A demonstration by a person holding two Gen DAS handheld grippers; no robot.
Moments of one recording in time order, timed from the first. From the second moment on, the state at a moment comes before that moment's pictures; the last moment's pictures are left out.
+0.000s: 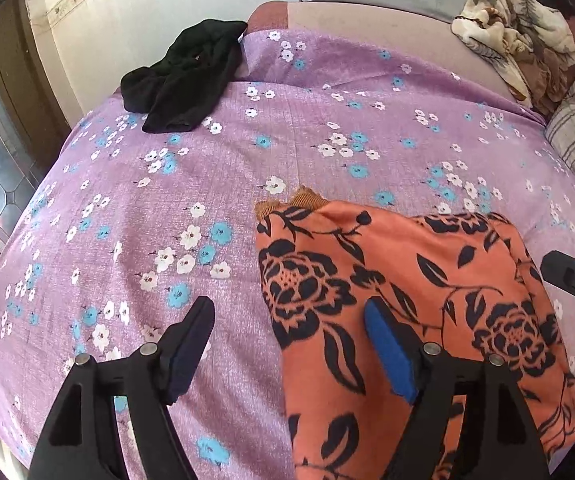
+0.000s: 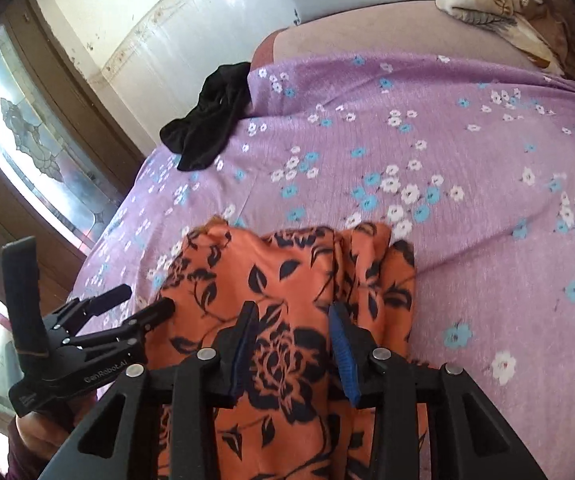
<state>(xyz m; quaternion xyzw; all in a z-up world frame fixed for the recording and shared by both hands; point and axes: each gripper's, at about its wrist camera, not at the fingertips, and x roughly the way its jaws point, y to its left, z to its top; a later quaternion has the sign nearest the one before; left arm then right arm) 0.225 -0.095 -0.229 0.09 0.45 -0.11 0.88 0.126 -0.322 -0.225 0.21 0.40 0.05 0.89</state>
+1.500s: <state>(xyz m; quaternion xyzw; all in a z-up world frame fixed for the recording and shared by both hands) 0.102 -0.071 -0.255 0.12 0.42 -0.09 0.89 0.032 -0.284 -0.268 0.14 0.43 0.01 0.89</state>
